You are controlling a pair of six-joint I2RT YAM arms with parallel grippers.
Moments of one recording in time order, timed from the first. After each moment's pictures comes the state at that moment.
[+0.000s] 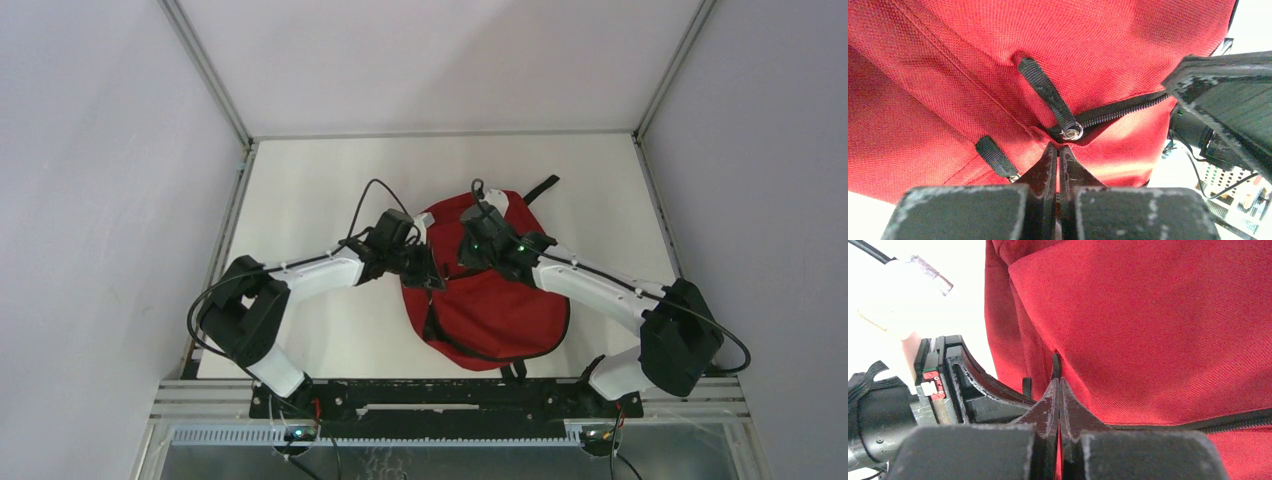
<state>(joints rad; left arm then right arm) -0.68 1.61 0.90 -0.14 0.44 -0.66 0.79 1.45 1.03 -0.40 0.24 0.75</state>
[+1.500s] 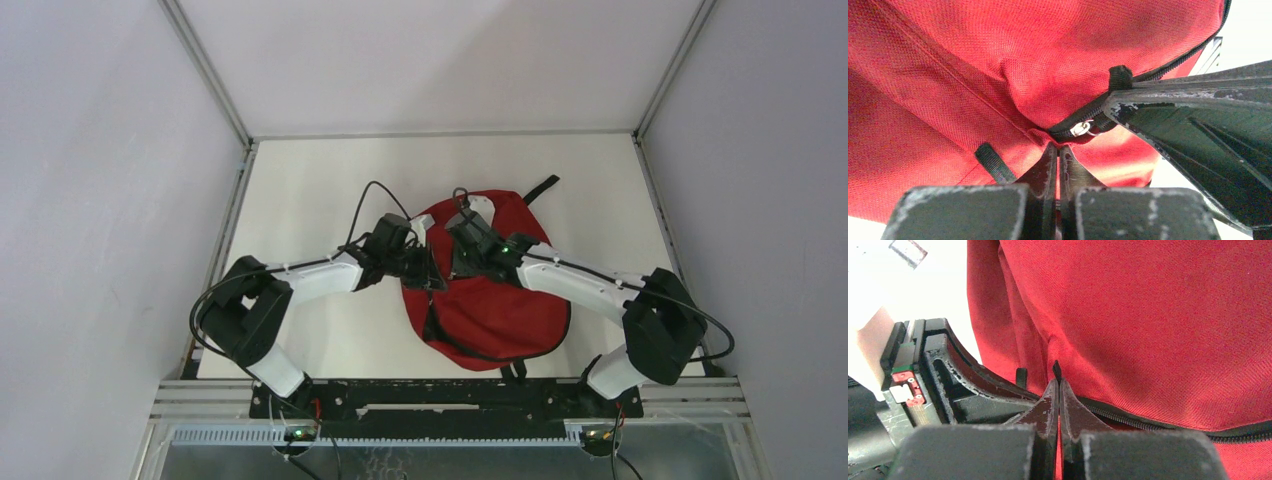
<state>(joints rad) -0.67 1.61 0.83 -0.02 0.46 -0.65 0.83 1.52 1.06 -0.44 0.26 0.74</state>
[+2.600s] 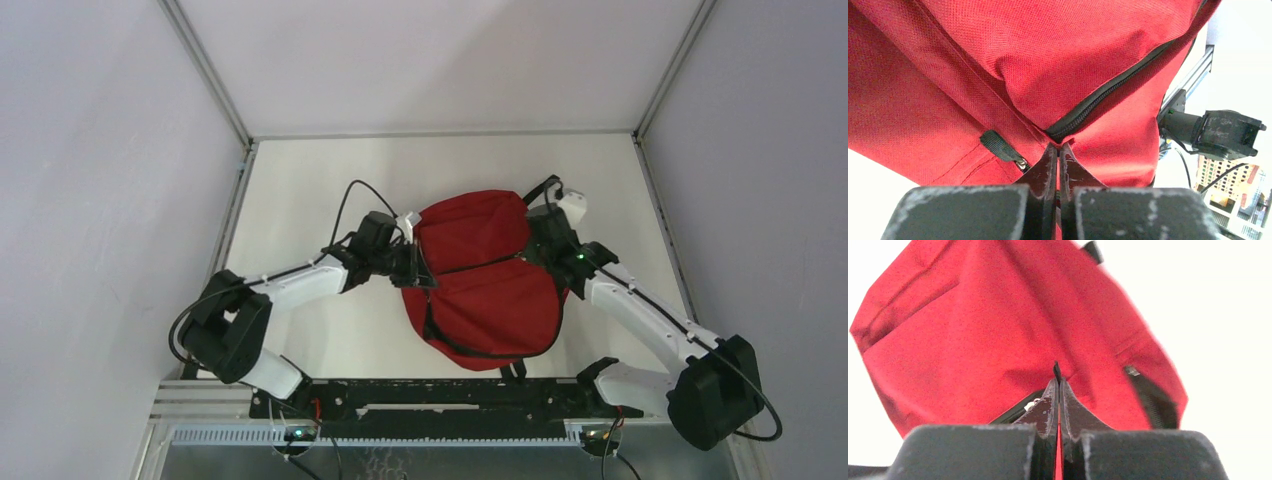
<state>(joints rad) -0.62 1.51 0.80 -0.06 0.47 -0.65 0.55 1.16 0.85 -0.52 0.42 0.72</state>
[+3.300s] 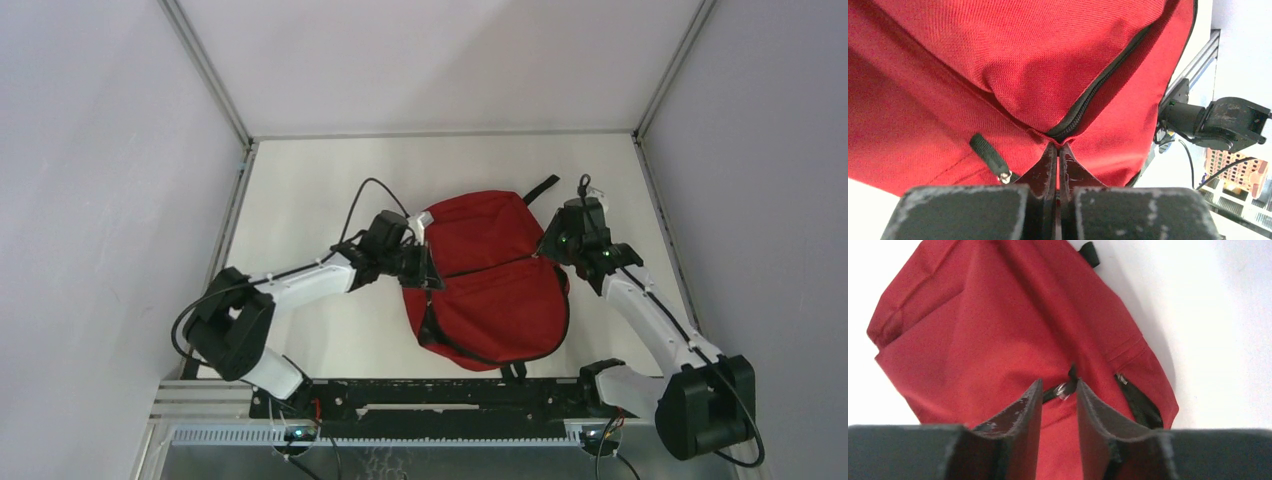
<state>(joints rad) -0.67 1.50 0.84 -0.12 0.45 -0.63 0.24 1.12 0.79 -0.45 0.11 0.61</state>
